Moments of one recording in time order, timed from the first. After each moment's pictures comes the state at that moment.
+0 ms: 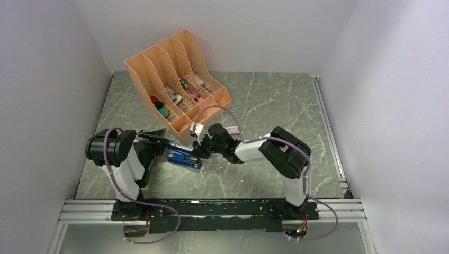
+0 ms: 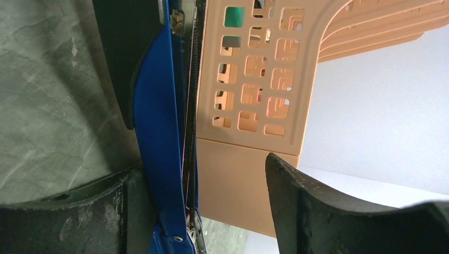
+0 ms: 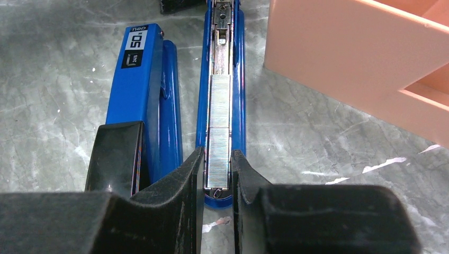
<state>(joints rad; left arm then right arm) -0.08 1.86 0.03 1.54 0.01 -1.46 0.91 1.93 0.89 0.56 -0.35 -0.09</state>
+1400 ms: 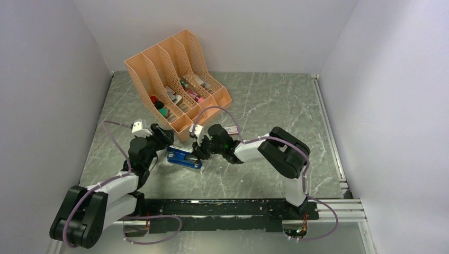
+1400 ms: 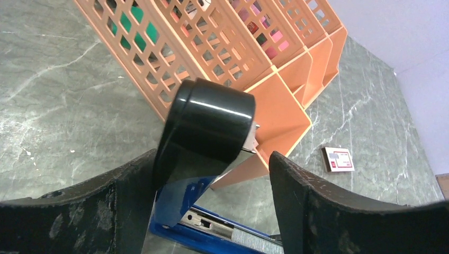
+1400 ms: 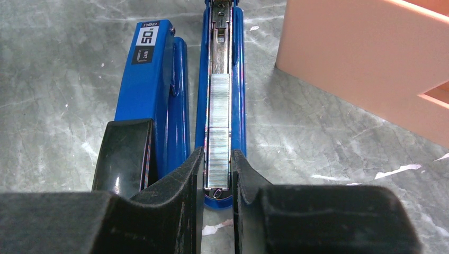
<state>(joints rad) -0.25 1.05 0.11 0.75 -0.08 -0.61 0.91 1.94 0.89 0.57 -0.38 -0.09</state>
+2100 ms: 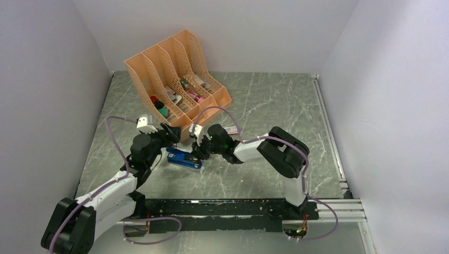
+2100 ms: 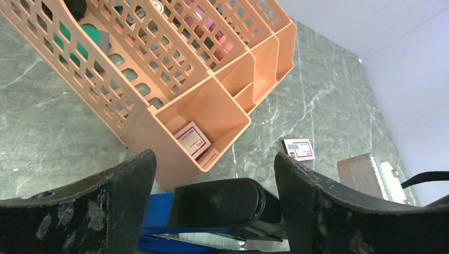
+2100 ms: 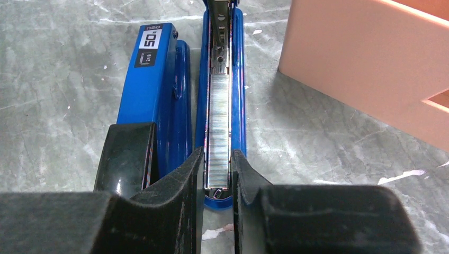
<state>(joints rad) -0.38 0.93 0.21 0.56 -0.13 -0.59 0.91 1.95 0.89 0.58 -0.39 -0.09</state>
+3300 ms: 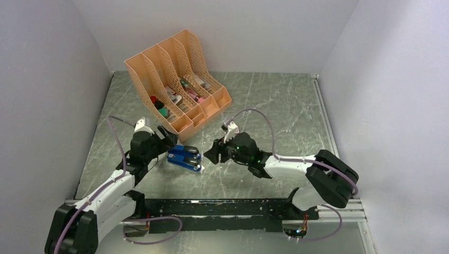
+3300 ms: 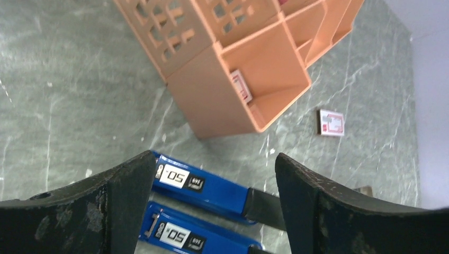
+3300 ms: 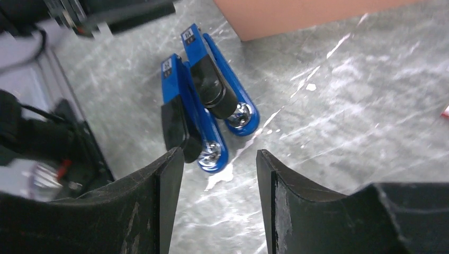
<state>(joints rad) -0.30 0.88 0.28 0.19 -0.06 -0.73 0.91 1.43 0.54 0.53 -0.12 0.36</state>
